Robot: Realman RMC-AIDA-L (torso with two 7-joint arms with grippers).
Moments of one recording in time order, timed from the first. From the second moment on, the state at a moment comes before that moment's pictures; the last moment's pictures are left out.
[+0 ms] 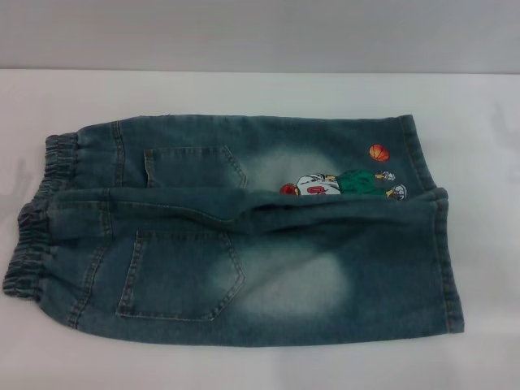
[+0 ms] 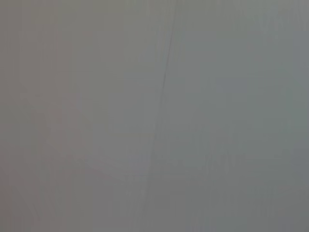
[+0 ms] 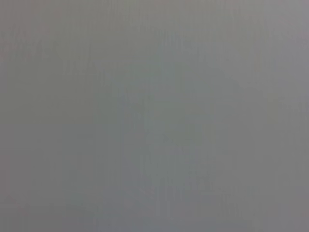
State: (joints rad) left arm -0.36 -2.07 1.05 0.00 0.19 1.39 -0.37; right arm 0.49 2.08 -1.33 -0.19 0.01 -1.34 0.19
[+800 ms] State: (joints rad) left arm -0.36 -2.06 1.12 0.06 0.20 1.38 -0.50; right arm 0.49 2.08 -1.33 -0.20 0.01 -1.34 0.24
